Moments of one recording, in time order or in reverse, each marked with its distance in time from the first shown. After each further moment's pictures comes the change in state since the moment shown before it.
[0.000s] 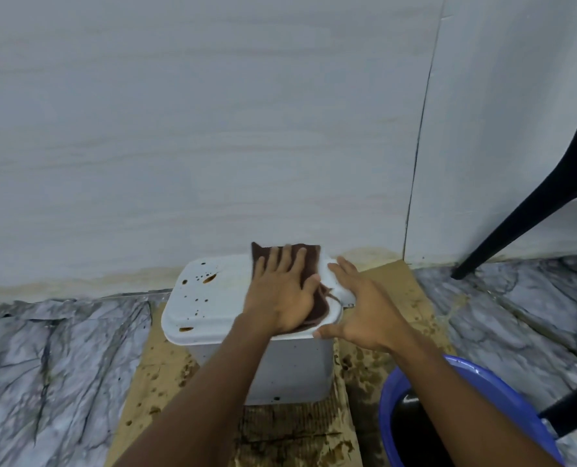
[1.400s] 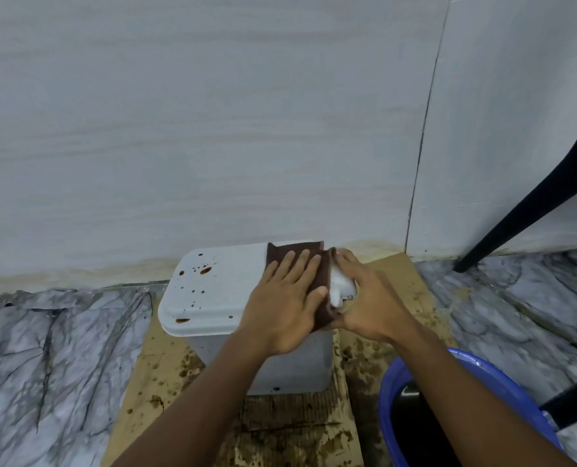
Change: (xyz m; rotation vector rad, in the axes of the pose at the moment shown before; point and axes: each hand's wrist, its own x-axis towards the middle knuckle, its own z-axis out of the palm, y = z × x) left_hand -0.040 0.002 0.008 -0.025 0.042 0.158; right_hand 0.002 0.003 0.002 0.091 0.065 -0.124
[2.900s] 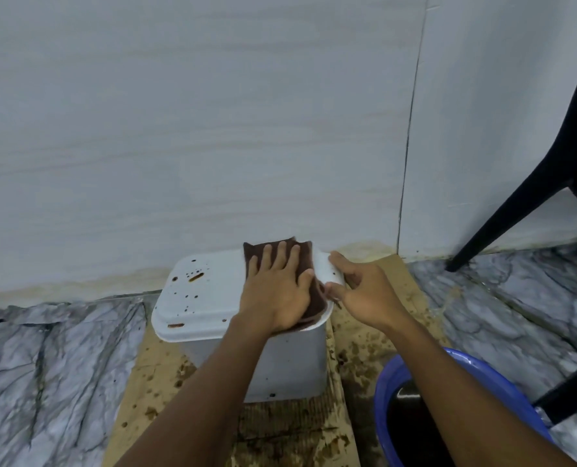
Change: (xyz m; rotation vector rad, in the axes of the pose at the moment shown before) left_hand 0.038 0.005 -0.004 0.017 -0.010 -0.185; right_hand 0.009 0.004 -0.009 0.232 0.099 0.263
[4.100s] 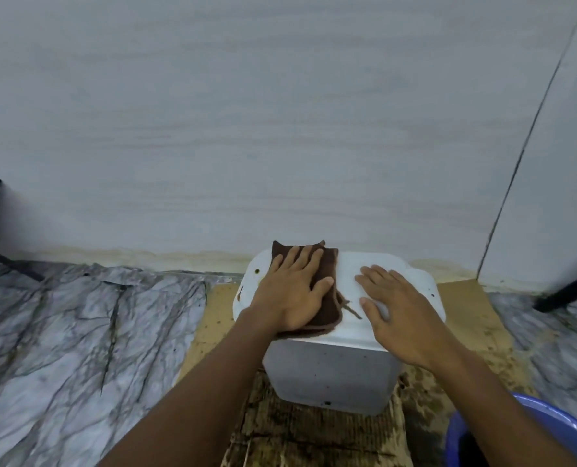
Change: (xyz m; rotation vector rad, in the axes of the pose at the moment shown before) left_hand -0.019 -0.118 -0.017 -0.053 -0.024 -0.010; right_hand 0.001 -0.040 0.073 -0.726 -0.191 -0.364
